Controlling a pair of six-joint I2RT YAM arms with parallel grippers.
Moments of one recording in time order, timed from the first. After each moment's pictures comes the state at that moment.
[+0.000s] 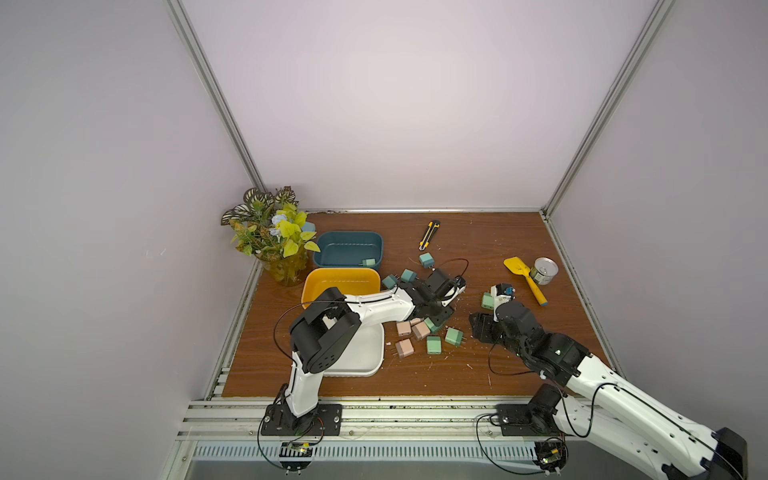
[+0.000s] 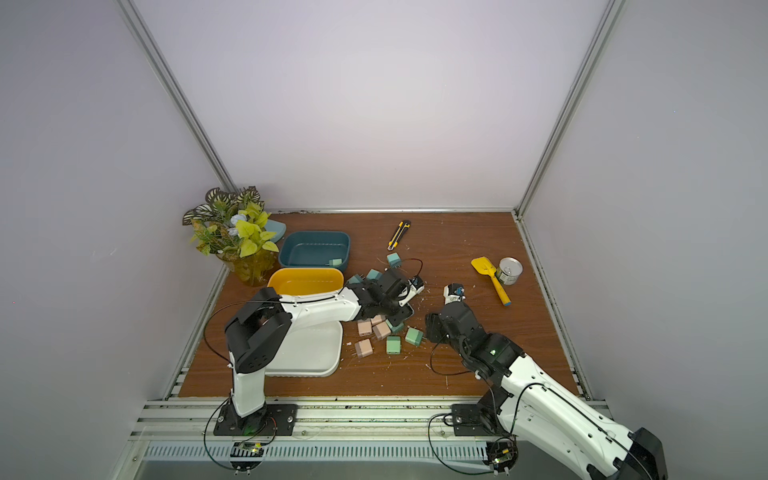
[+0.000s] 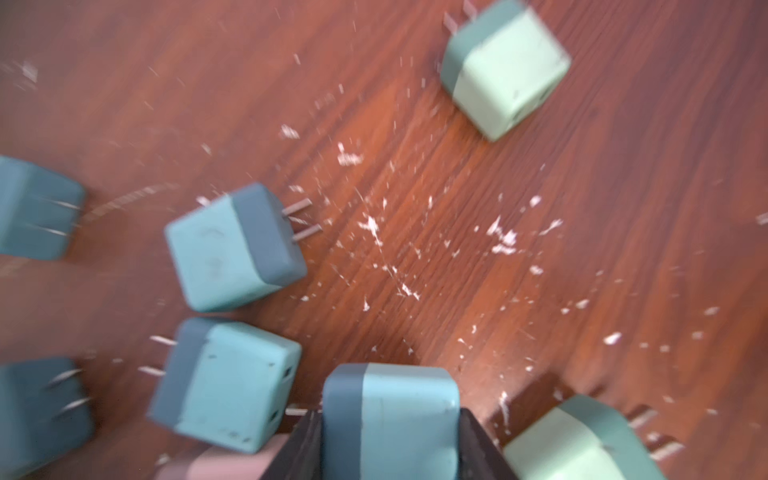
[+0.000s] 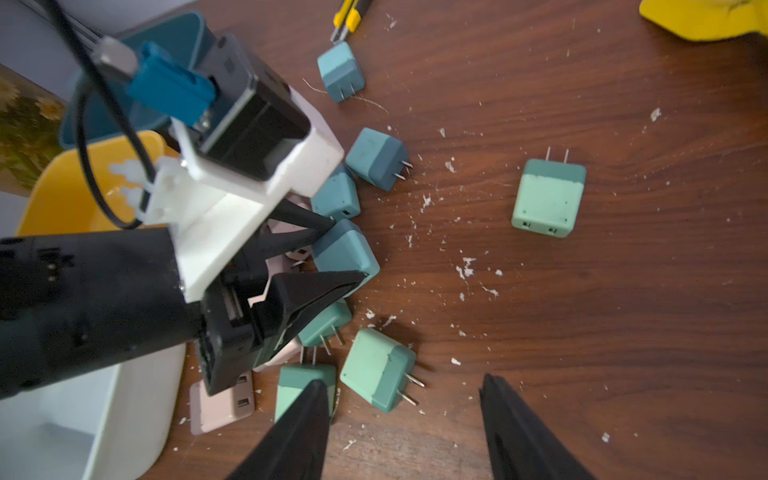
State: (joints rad) left arm -0.93 1.91 1.29 -0.27 0.00 0.04; right arm 0.76 0.77 0.61 -0.56 0.31 0.69
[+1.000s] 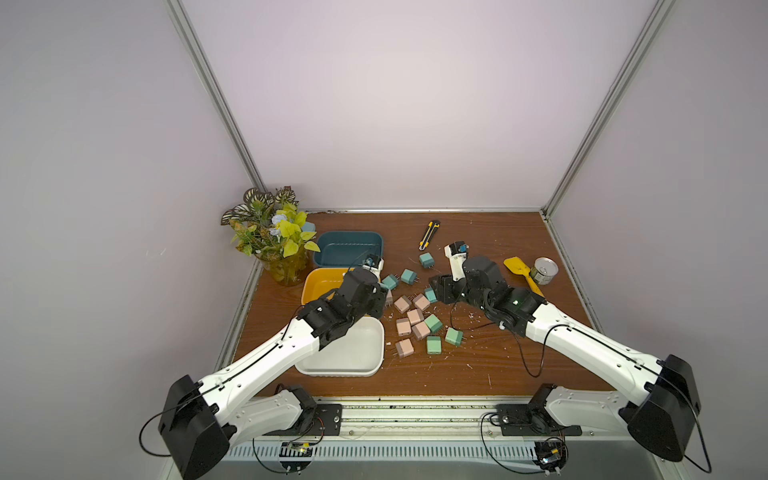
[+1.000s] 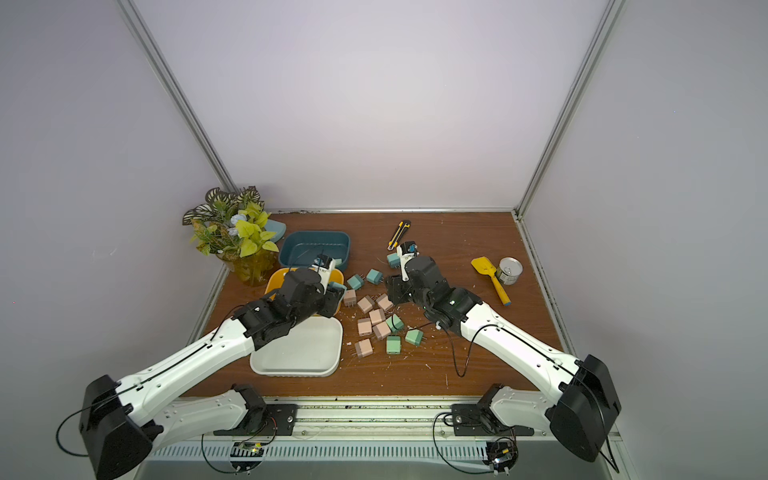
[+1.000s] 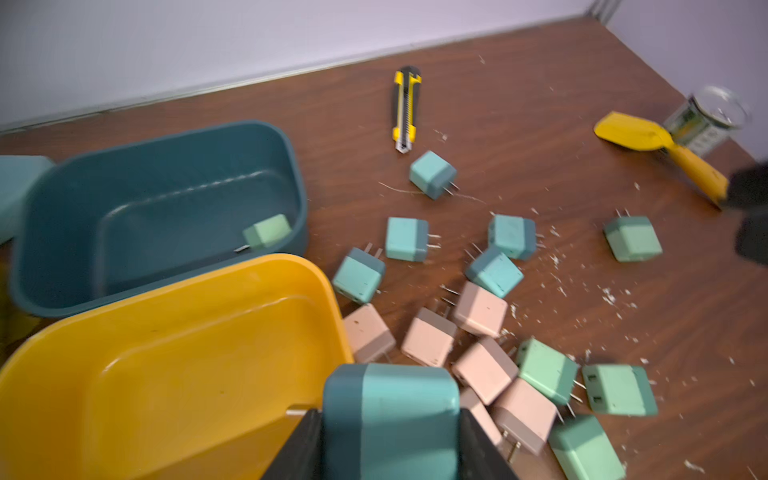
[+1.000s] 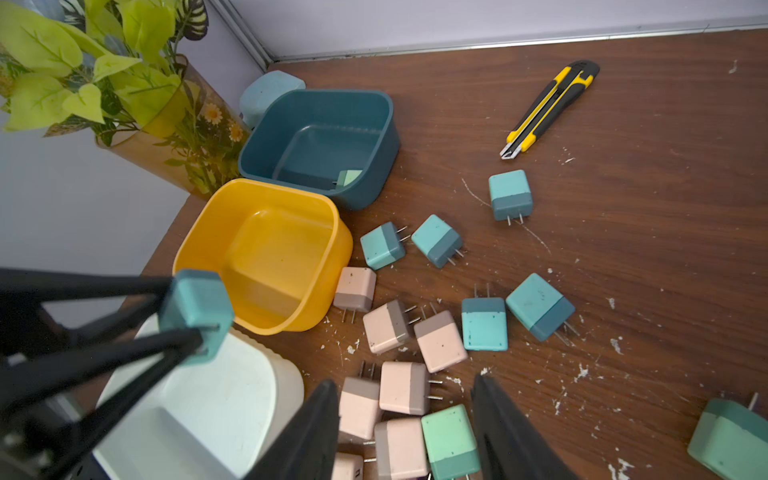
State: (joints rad) left arm -0.67 1.08 0.84 -0.41 -0.23 -0.27; right arm 0.79 1.23 0.98 -0.31 0.15 0.48
